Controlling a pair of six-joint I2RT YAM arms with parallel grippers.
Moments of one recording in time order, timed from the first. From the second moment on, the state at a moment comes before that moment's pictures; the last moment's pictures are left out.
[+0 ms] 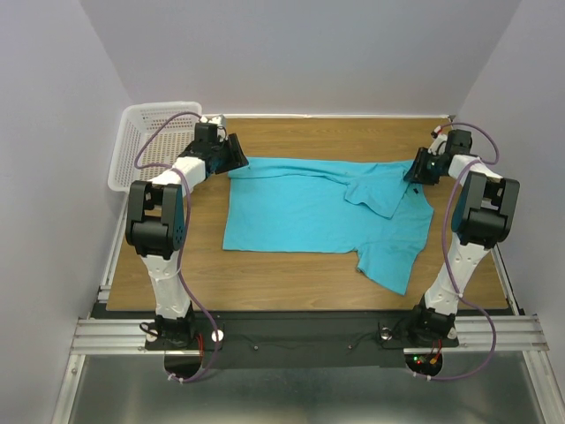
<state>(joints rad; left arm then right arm) -0.15 1.96 1.38 -0.11 0.23 -0.40 -0.29 2.09 1.49 -0.37 -0.44 0.05</state>
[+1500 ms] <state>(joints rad) -0.14 2.06 1.38 -0.10 0.24 -0.38 -0.30 2.06 1.46 -0.37 -0.48 0.10</state>
